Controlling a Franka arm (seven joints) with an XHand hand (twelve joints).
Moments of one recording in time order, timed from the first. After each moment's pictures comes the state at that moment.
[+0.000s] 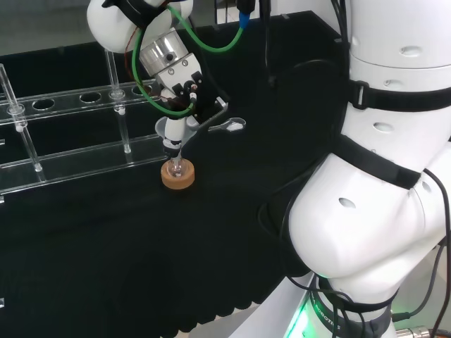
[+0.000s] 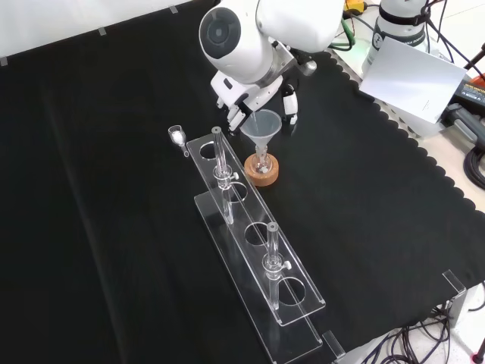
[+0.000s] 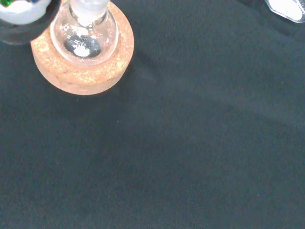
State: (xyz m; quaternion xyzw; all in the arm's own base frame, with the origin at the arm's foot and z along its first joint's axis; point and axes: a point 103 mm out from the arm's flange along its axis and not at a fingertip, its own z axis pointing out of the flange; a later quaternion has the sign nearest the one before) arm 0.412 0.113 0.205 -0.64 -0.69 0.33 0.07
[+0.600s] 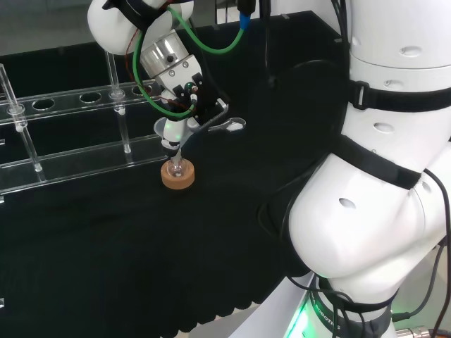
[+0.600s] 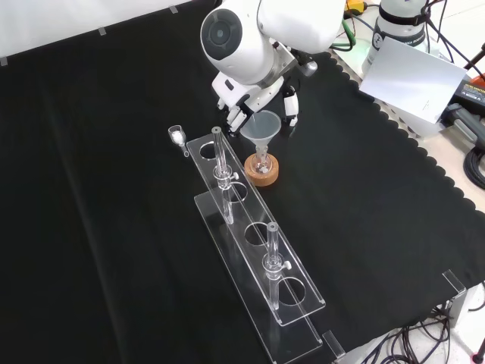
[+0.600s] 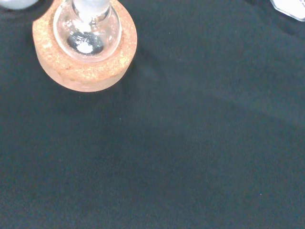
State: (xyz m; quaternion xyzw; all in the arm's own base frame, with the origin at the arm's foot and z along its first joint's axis) arm 0.410 0.113 0.203 -0.64 -0.69 0.33 0.08
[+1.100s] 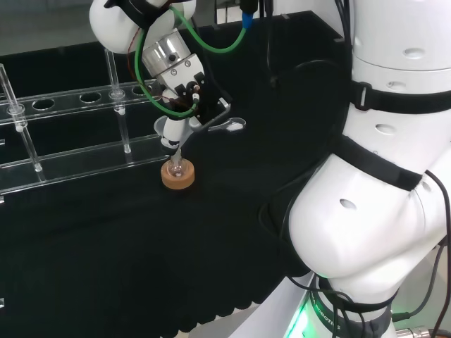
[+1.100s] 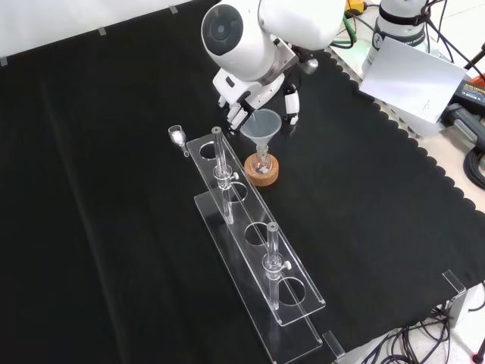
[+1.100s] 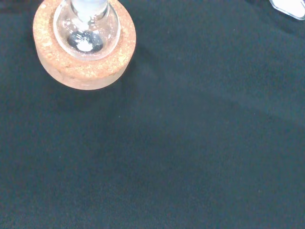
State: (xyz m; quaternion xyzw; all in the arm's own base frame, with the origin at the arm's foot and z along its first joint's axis) arm 0.406 0.111 0.206 -0.64 -0.69 0.32 0.08
